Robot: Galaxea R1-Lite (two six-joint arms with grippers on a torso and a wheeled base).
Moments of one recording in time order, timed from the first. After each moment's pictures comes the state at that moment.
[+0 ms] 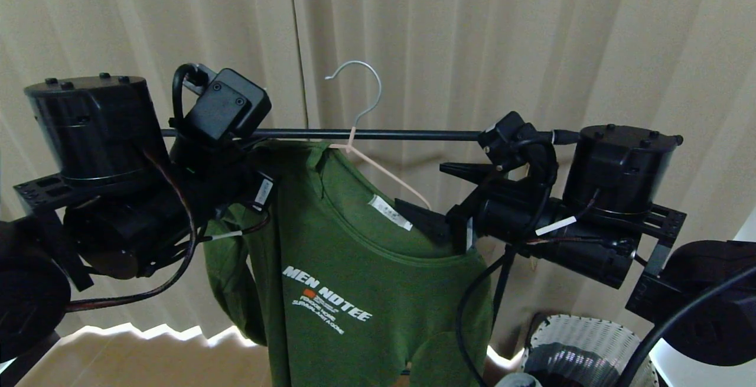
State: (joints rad) left arm -0.52 1.55 -0.84 -0.62 0.32 0.52; right arm 0.65 1.76 -0.84 -0.81 0.14 -0.08
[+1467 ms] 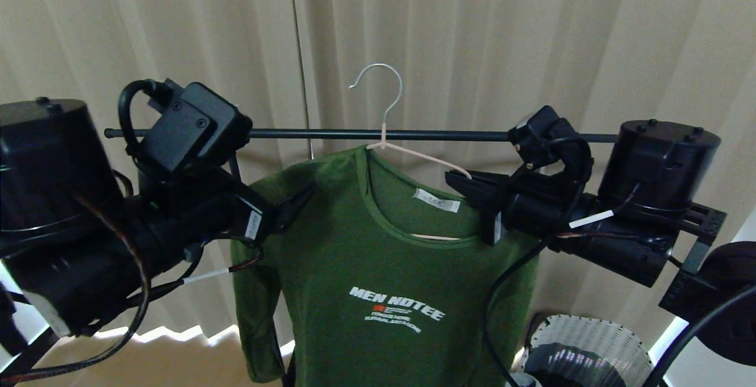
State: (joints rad) left arm -0.59 1.42 -0.70 -0.65 0.20 0.45; right arm 0.57 1.69 -0.78 -0.81 0.12 -0.17
